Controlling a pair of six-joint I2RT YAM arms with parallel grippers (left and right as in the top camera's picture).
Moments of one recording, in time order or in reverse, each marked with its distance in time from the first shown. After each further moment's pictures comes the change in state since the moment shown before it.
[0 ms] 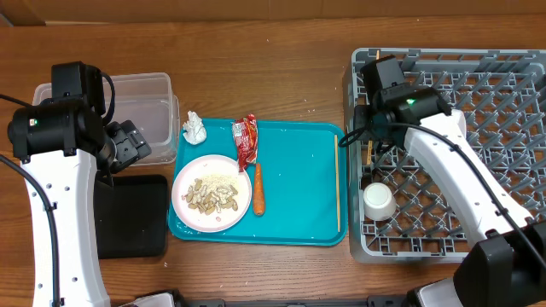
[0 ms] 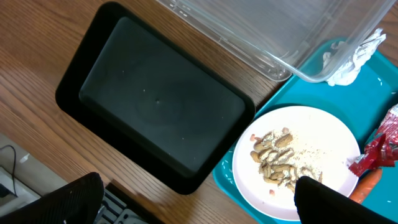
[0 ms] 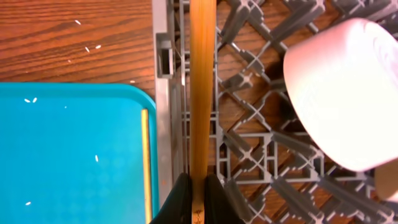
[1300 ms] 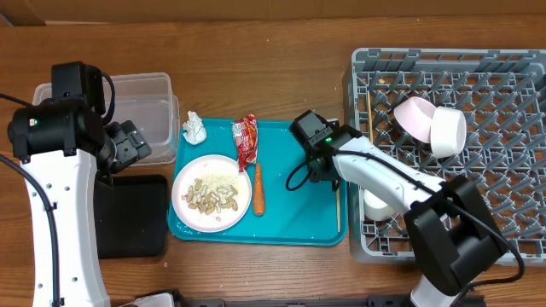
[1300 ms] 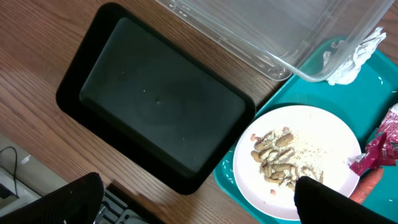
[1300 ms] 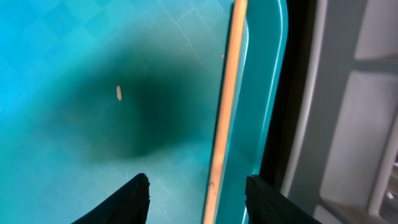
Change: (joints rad) left arm 0.000 0.000 0.000 0.000 0.000 0.007; right arm 0.307 0.201 -0.182 0.138 0.123 0.166
